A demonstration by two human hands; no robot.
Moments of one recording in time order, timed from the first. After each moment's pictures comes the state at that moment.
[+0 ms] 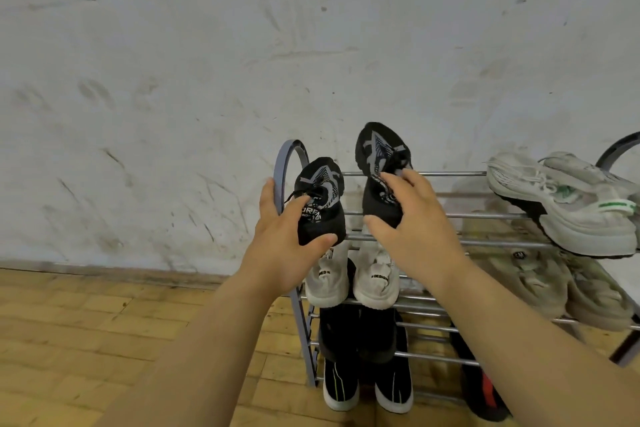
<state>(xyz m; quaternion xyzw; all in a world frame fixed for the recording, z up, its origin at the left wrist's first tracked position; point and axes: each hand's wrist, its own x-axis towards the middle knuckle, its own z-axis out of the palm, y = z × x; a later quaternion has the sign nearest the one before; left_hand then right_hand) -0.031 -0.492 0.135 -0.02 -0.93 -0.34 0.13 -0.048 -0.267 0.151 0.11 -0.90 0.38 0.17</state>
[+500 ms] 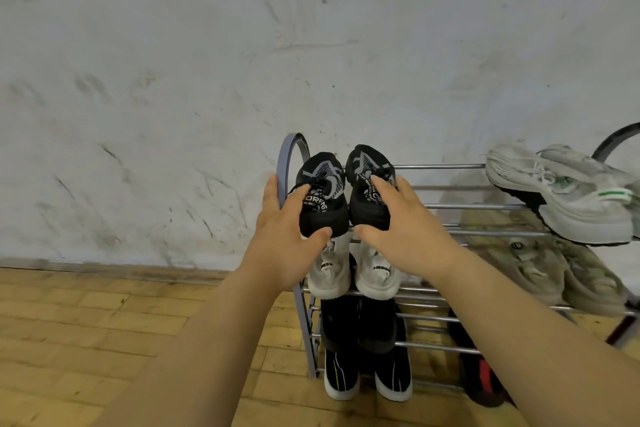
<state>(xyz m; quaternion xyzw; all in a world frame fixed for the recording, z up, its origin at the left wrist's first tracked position) -0.023 -0.496 0.133 -0.04 -0.93 -0.33 0.12 -0.052 -0.275 0.143 0.13 -0.93 0.33 0.05</state>
